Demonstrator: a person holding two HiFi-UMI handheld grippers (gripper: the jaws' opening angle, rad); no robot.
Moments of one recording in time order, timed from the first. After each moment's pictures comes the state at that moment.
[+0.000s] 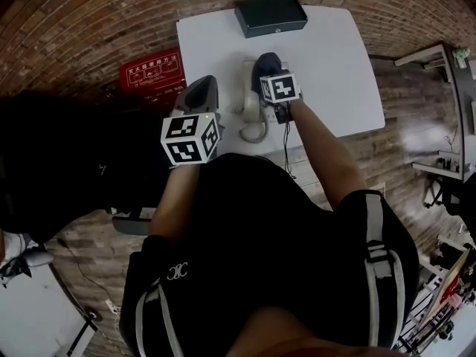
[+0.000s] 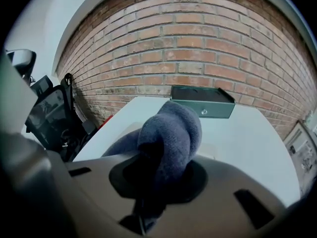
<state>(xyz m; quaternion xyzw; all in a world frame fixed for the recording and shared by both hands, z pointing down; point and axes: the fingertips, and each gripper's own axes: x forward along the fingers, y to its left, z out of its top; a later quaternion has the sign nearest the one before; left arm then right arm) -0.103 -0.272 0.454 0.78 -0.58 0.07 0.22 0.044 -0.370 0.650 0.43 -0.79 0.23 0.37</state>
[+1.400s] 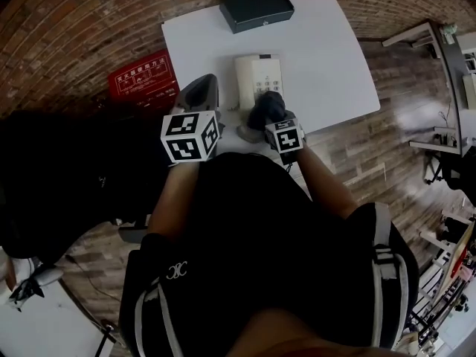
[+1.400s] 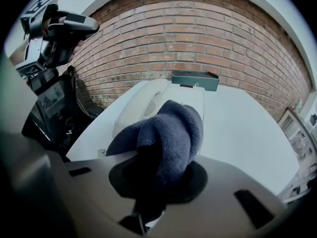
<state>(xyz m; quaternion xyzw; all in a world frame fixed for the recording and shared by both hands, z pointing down) -0.092 -0.279 0.466 0.81 -0.53 0.08 0.23 0.077 -0.222 0.694 0.44 -0.77 0.25 0.38</state>
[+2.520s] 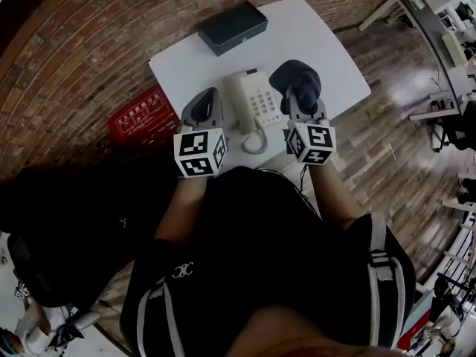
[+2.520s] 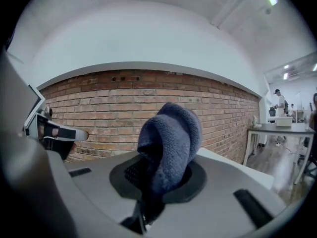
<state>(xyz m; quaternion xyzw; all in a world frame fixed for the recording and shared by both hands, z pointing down) -0.069 -0.295 0.440 0.86 -0.48 0.07 0.15 0.127 -0.275 0.455 0.67 -0.74 0.08 0.07</state>
